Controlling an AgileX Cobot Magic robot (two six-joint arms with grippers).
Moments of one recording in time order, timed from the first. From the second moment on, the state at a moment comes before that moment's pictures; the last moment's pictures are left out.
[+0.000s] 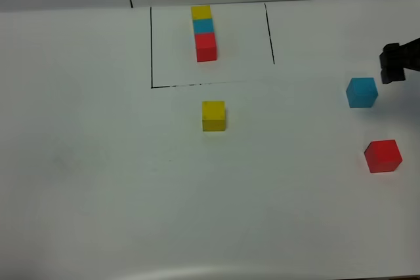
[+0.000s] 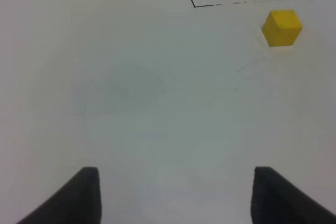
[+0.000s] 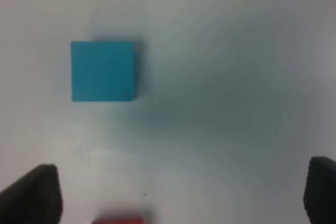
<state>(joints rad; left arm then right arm) -0.07 0.00 -0.51 -0.13 1.07 0.04 0.04 1.75 -1.23 -0.04 0.72 -0.02</state>
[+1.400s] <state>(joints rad) -0.07 0.00 -0.51 -0.13 1.07 0.04 0.09 2.09 -1.40 0.09 0.65 -0.18</state>
